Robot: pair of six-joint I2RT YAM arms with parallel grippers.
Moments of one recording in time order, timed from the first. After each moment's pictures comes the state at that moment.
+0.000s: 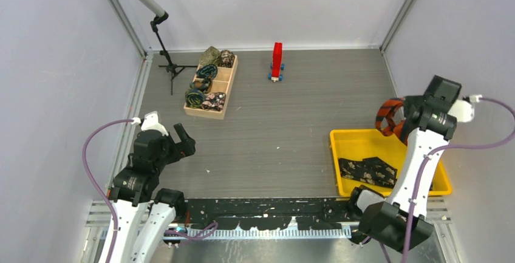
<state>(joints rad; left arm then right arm) -0.20 0.46 0.75 -0.91 -0.13 -0.47 -0.59 1.03 1.17 -0.82 0.11 1.08</state>
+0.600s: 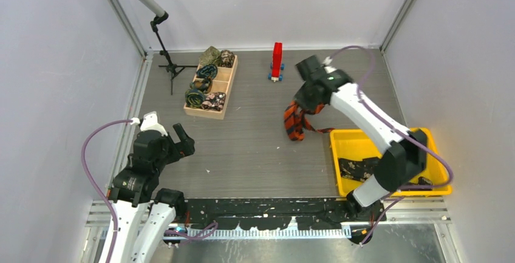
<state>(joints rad) -0.20 0.45 0.75 -0.91 -0.15 -0.47 0.47 1.51 1.47 -0.95 0.24 1.13</state>
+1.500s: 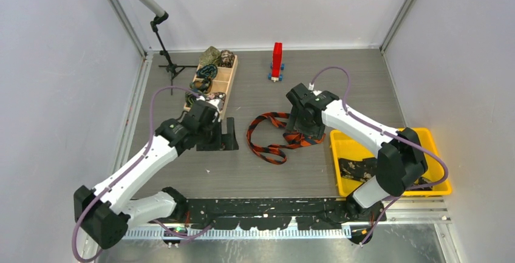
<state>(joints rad) -0.59 1.04 0.94 -0.86 0.09 -0.57 0.62 1.54 1.19 -0.92 0.24 0.93</state>
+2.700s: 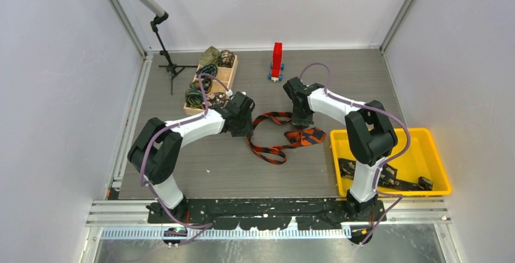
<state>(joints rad) -0.66 1.70 1.05 -0.40 -0.08 -0.69 0.51 1.86 1.28 -0.76 0.23 0.65</state>
